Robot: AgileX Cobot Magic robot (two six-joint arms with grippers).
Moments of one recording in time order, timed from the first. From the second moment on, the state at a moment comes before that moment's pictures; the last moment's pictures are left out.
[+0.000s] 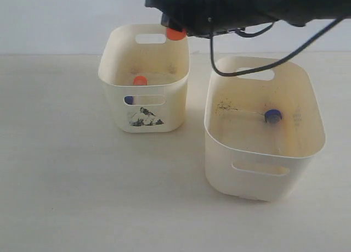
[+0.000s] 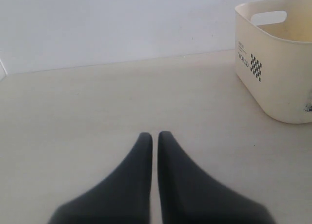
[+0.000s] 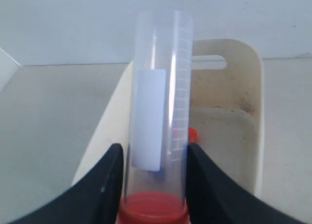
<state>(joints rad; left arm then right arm) -0.02 0.01 0.00 0.13 0.28 -0.02 0.47 1.75 -1.31 0.49 0.11 -0.02</state>
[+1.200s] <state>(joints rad) -0.02 0.01 0.00 0.13 0.28 -0.02 0.48 1.65 -1.37 0.25 0.55 0.16</state>
